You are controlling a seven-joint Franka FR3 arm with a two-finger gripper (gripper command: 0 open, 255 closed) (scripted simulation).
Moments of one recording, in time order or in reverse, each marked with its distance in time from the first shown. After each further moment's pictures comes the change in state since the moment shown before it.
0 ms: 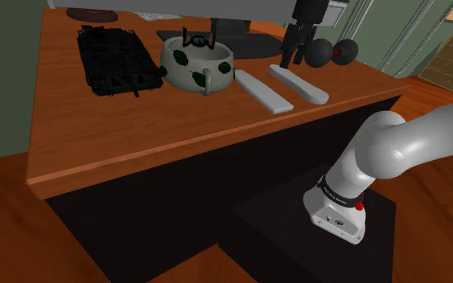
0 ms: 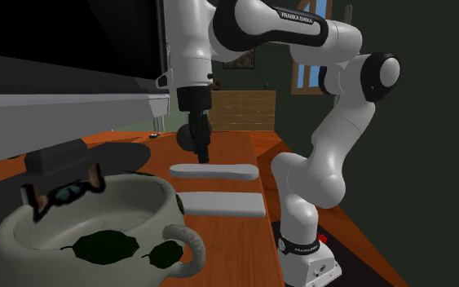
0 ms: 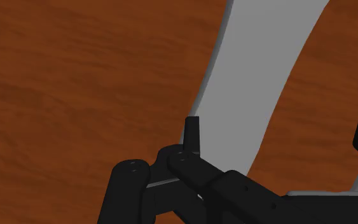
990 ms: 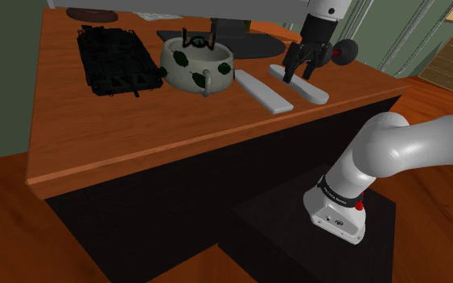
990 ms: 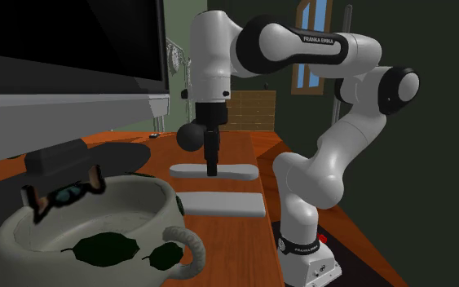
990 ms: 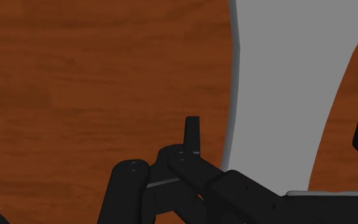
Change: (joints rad) arm -0.082 -0.170 0.072 -0.187 0.004 0.071 0.216
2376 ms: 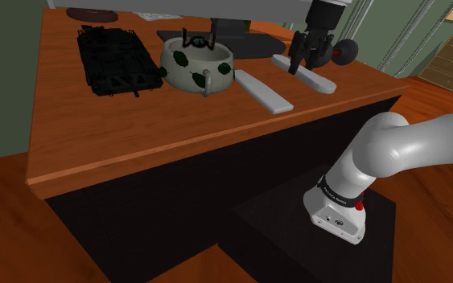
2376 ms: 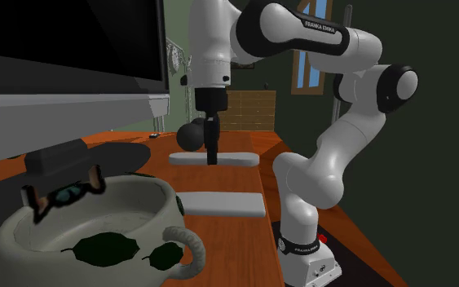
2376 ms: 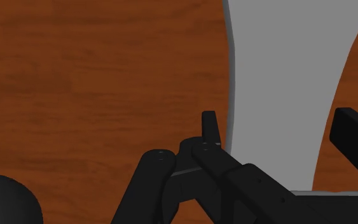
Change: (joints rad) arm -0.001 0.021 -0.003 0.092 -0.003 -0.070 0.001
